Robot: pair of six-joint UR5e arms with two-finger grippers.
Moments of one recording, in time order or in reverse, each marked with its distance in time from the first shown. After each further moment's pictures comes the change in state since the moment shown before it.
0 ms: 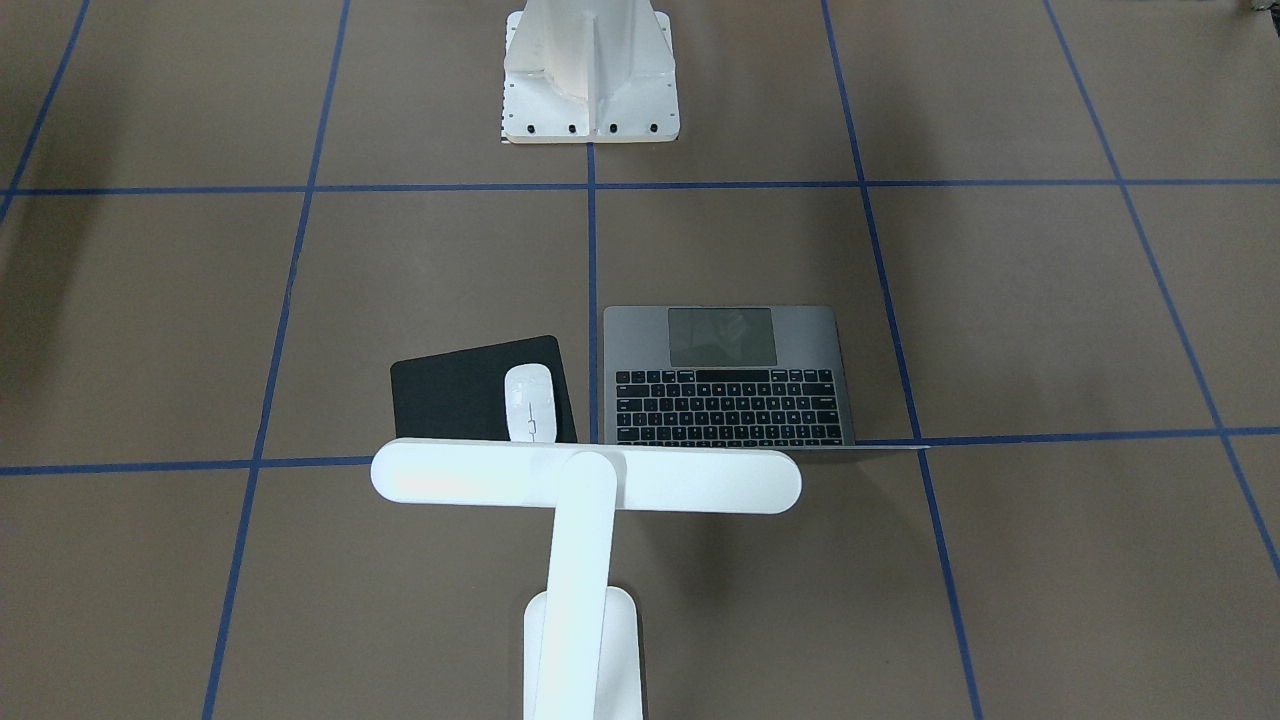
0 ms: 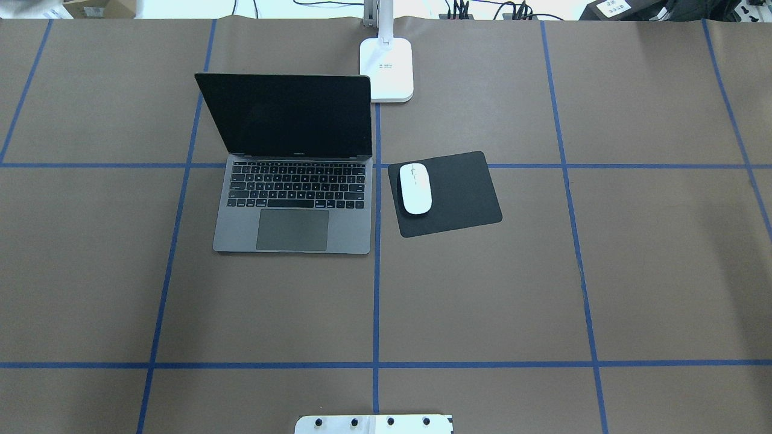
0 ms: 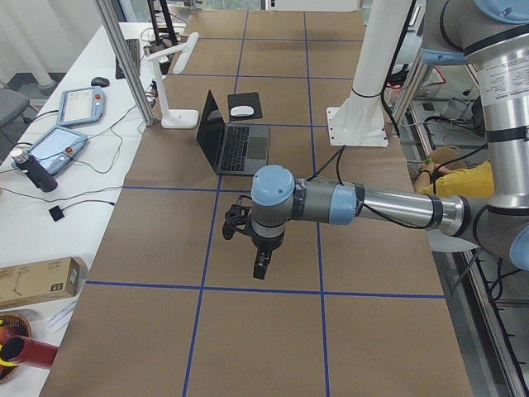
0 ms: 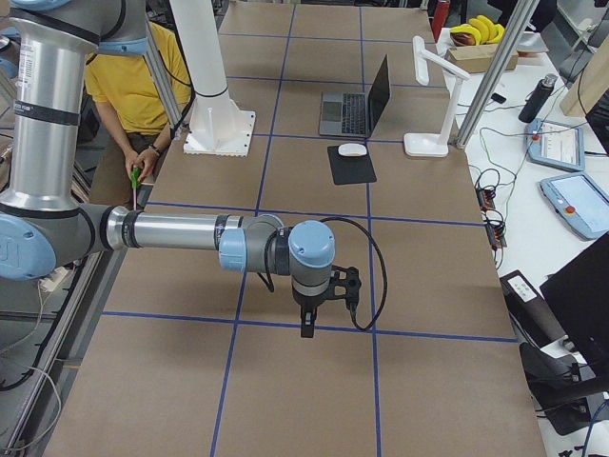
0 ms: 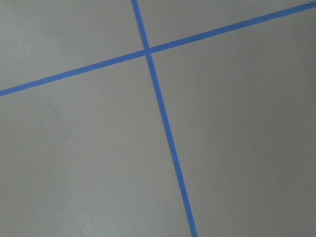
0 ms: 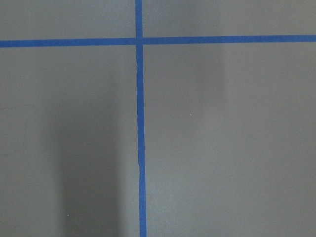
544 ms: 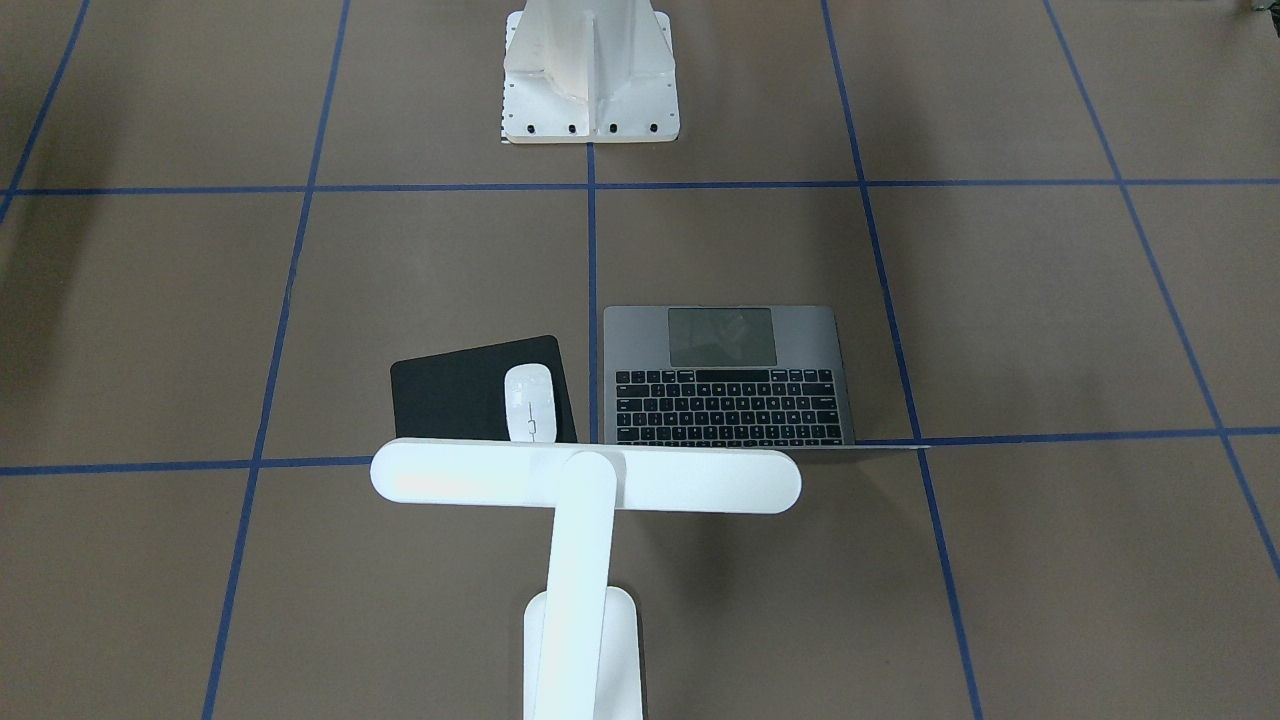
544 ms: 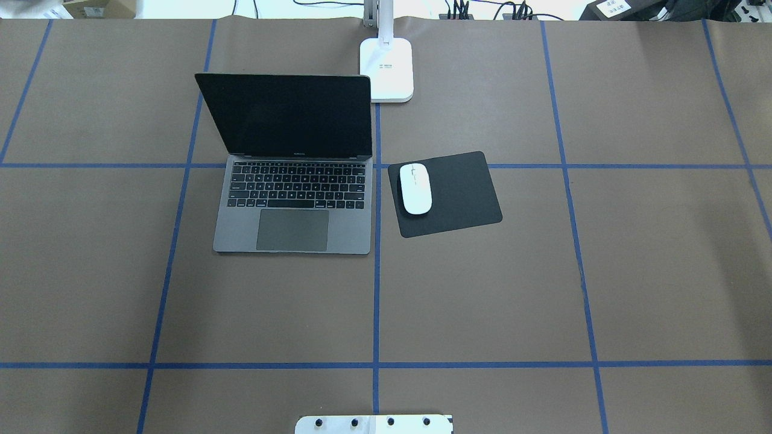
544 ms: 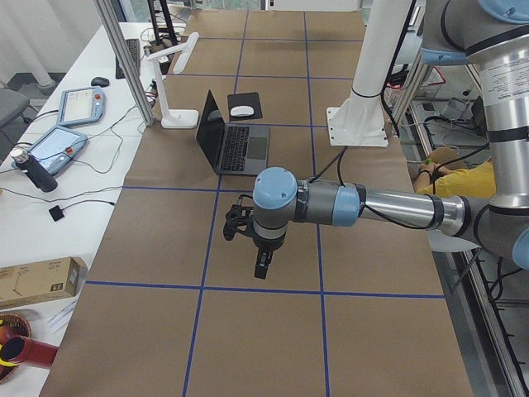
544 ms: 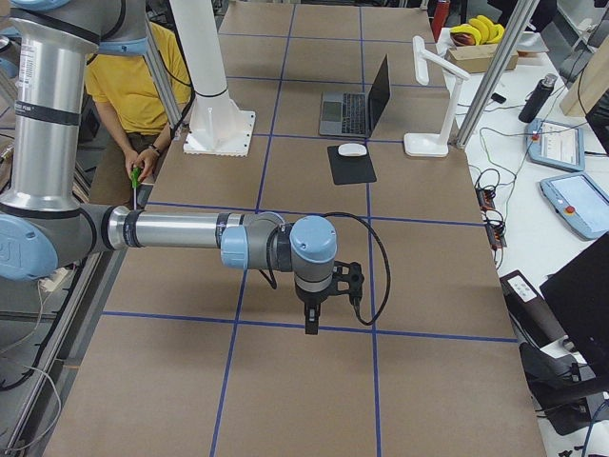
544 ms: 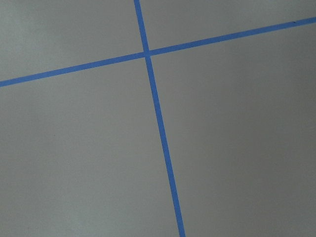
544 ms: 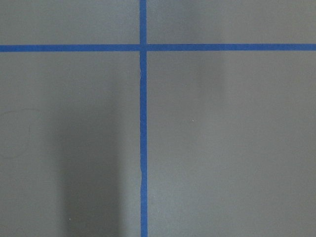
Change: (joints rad) left arm -0.013 0.000 0.005 -0.003 -0.026 0.002; right arm 0.000 0.007 0.009 0.007 0.000 -0.009
